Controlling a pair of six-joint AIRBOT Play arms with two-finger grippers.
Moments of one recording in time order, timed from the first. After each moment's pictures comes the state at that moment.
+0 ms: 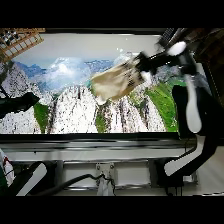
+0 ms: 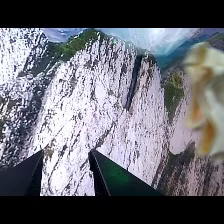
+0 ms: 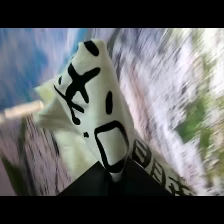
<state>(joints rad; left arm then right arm) 0.41 -1.00 0.76 0.96 -0.91 -1.32 -0.03 -1.77 1.82 -0.94 1.21 1.80</state>
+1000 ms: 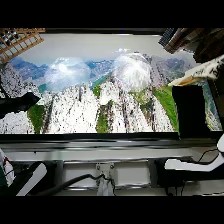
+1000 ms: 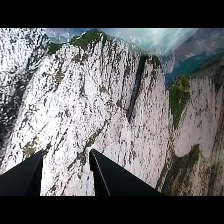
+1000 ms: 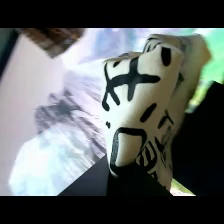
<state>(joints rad) 0.41 -1.00 0.76 0.96 -0.91 -1.32 -0.57 -1.44 1.82 -1.29 1.34 2.12</state>
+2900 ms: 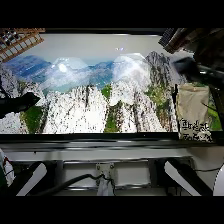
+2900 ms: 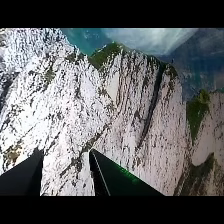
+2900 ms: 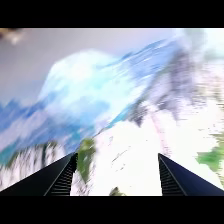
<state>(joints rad) 0.41 -1.00 0.76 0.96 -0.91 -1.32 -0.17 -1.02 1.14 -0.88 0.92 1.33</state>
